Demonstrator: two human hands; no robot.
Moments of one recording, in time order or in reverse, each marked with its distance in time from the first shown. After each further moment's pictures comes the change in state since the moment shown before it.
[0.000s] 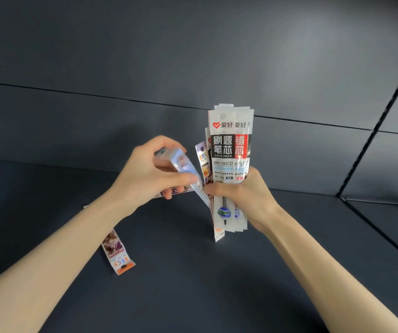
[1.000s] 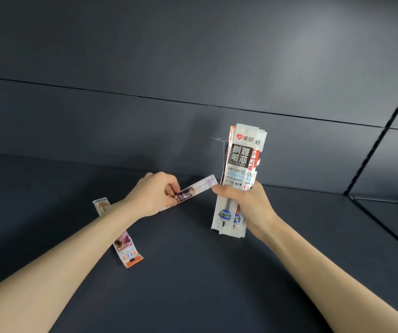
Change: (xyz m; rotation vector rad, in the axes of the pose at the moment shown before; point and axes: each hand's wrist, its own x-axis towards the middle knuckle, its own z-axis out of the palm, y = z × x) left_hand 0.020 -0.079 -0.005 0.734 -0.176 -0.134; right_hand 0.004 0.040 0.008 0.143 0.122 0.191
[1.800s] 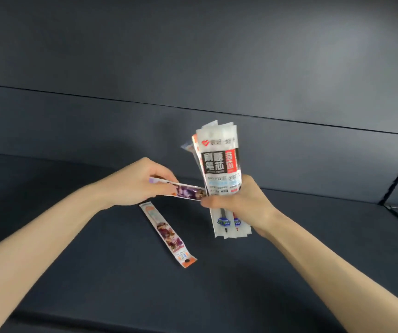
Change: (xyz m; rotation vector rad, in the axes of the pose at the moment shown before) left_hand -0.059 -0.037 -0.111 -0.202 -0.110 0.072; right_hand -0.012 -0.037 0.082 -0.269 -0.245 -0.109
